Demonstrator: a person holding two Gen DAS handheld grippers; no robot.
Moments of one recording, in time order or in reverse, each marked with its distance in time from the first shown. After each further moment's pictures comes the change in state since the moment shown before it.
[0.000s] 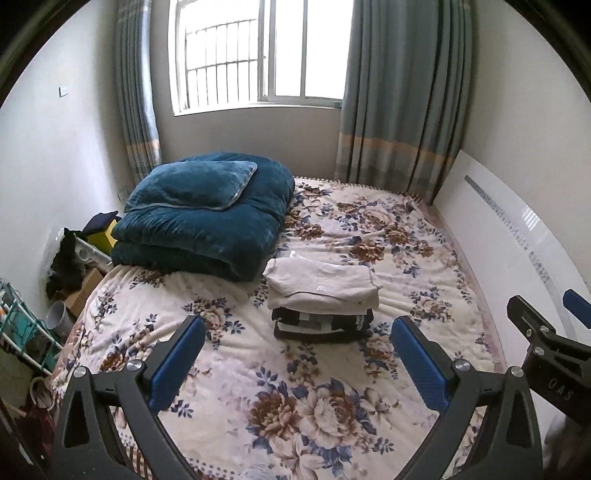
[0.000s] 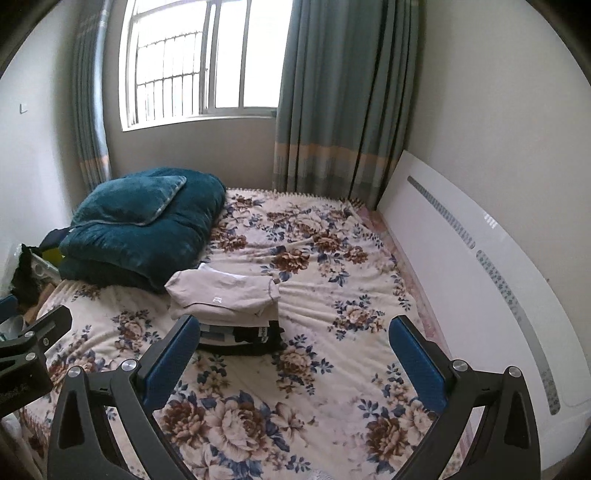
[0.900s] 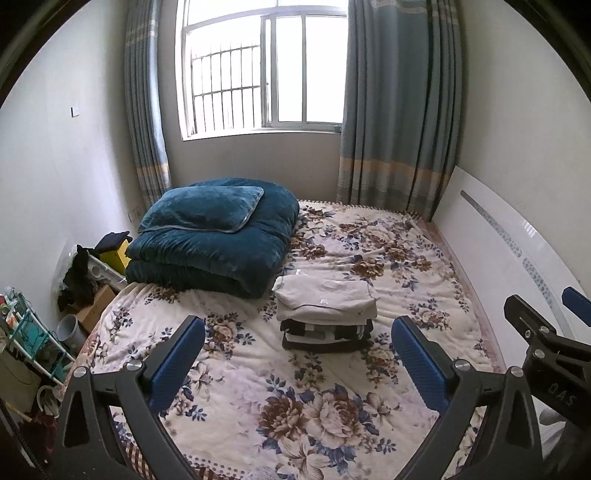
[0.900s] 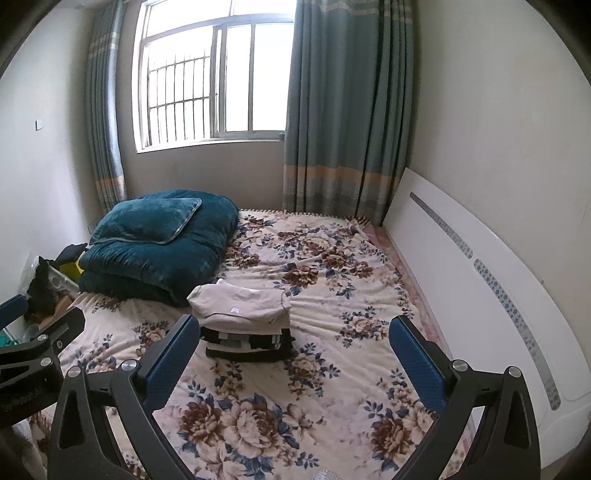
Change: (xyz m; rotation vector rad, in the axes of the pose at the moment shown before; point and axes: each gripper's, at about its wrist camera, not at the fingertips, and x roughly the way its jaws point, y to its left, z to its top) left arm -0.062 0.000 -0.008 0.018 -0.091 0.019; right arm -0.070 -0.010 0.000 0.013 -0.065 0.048
